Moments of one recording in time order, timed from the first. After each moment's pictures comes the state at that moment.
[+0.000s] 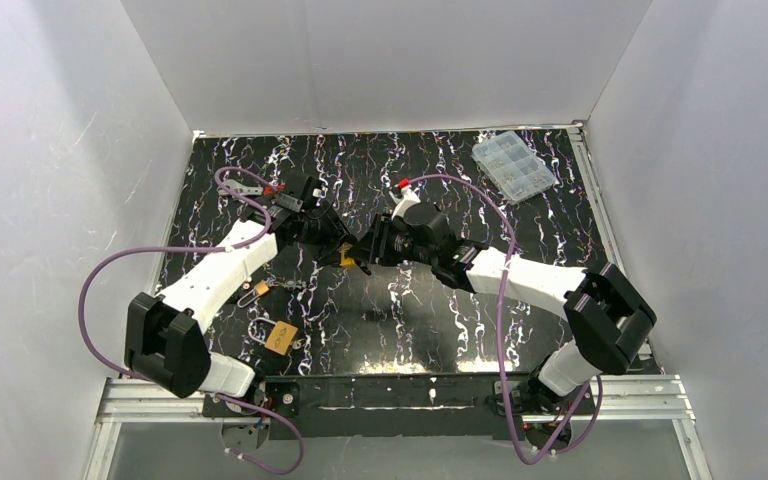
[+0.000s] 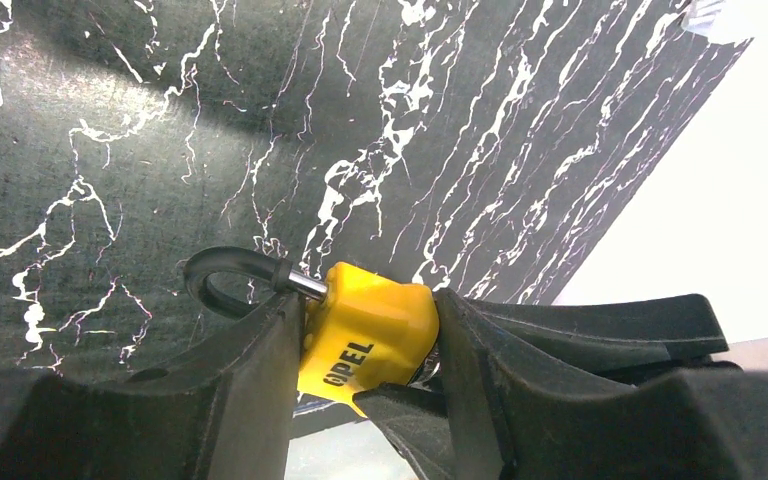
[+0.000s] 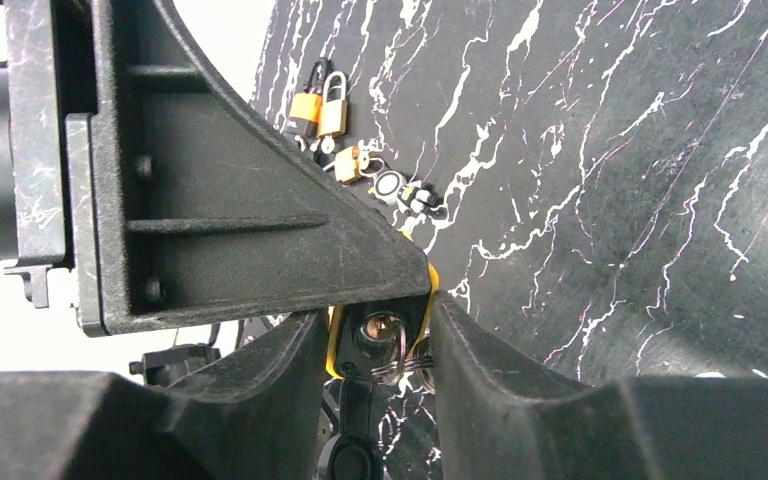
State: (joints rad) left arm -0.47 1.41 1.15 -0.76 0.21 -1.08; right arm 0.90 1.54 0.95 0.21 -0.17 0.84
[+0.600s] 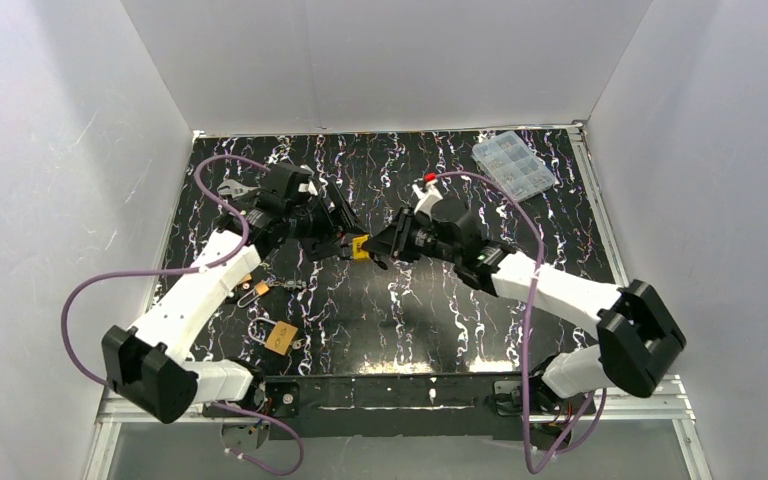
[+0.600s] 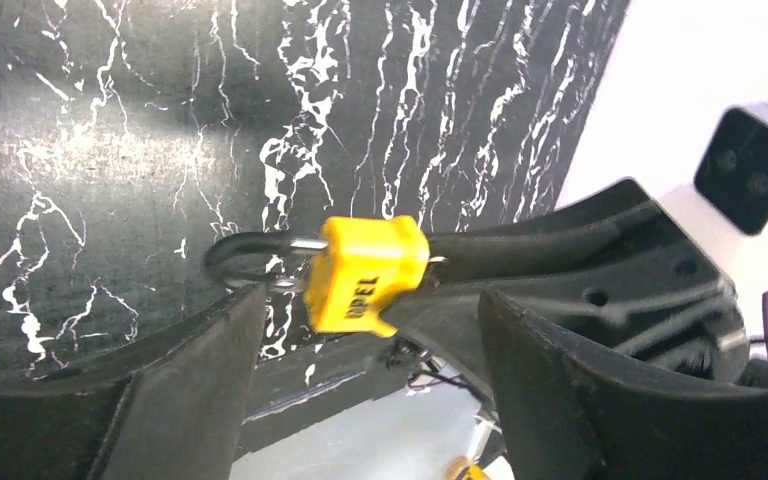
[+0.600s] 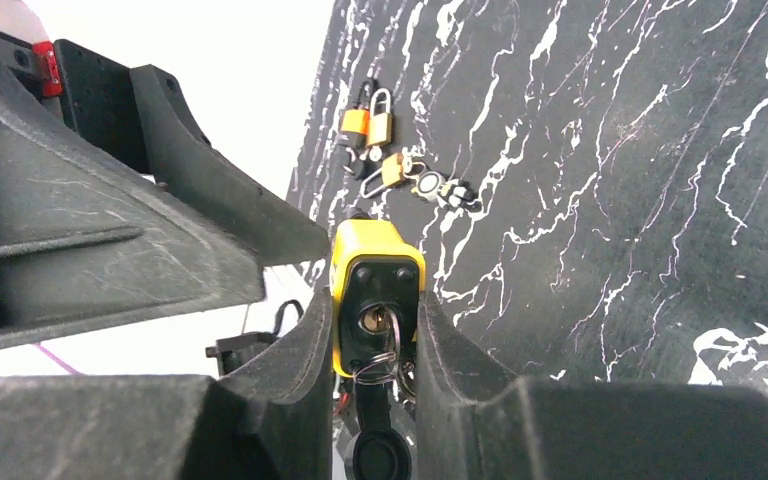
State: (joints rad) left arm -0.48 1.29 1.21 -0.78 0.24 -0.97; right arm 0.84 1.42 0.90 0.19 -0.23 0.93
